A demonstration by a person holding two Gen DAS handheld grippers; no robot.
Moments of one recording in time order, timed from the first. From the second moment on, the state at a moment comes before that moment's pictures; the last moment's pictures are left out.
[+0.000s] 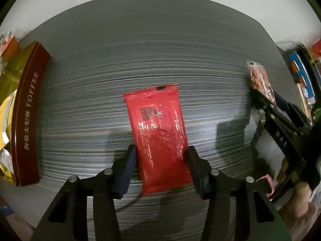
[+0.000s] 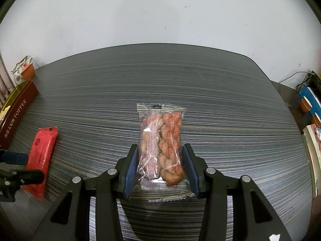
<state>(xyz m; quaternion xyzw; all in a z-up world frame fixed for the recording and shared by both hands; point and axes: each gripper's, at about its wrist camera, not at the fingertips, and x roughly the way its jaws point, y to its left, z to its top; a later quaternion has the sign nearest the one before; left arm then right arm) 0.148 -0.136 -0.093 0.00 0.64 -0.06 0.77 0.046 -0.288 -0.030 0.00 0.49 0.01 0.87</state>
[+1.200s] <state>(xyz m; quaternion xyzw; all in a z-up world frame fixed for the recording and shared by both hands) 0.112 -0.095 -0.052 0.05 0.58 -0.10 0.81 0.046 -0.286 -0.030 0.00 0.49 0.00 0.87</state>
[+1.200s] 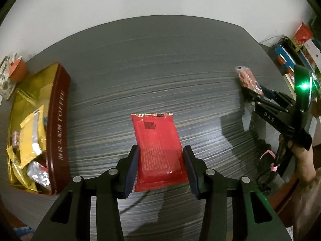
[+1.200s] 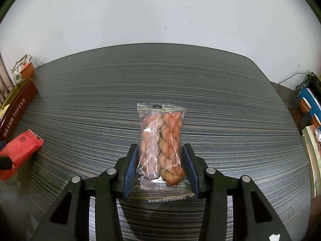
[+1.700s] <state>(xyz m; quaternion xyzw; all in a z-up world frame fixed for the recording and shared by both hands) 0.108 -0.082 -0.081 0.07 0.62 -0.09 0.78 0.046 -0.286 -0.030 0.00 0.49 0.00 0.87</state>
